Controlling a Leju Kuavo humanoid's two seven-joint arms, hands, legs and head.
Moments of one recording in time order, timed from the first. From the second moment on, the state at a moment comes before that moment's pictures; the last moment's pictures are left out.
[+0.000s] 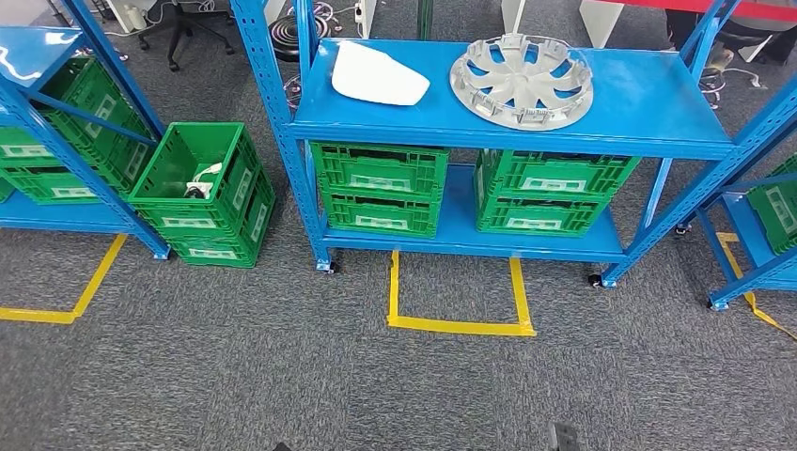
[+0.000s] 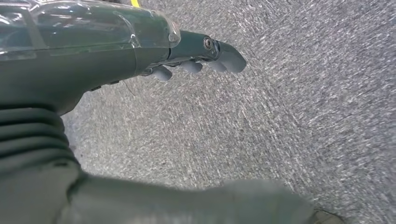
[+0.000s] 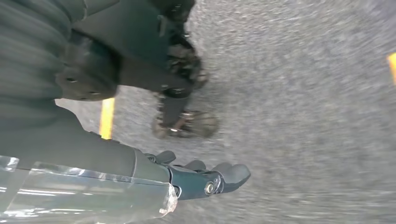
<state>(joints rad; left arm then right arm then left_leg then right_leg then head) -0.03 -0.13 0.39 -0.25 -1.08 0.35 0.00 -0.10 -0.08 0.50 -0.54 -0.75 -0.22 -0.14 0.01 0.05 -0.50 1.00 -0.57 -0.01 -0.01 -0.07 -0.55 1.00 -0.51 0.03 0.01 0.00</state>
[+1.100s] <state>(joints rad) -0.09 -0.16 0.64 -0.21 -1.05 0.33 -0.19 -0.09 -0.15 0.48 -1.42 0.08 -0.46 -0.02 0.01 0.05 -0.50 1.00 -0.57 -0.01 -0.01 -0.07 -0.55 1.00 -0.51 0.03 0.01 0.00</state>
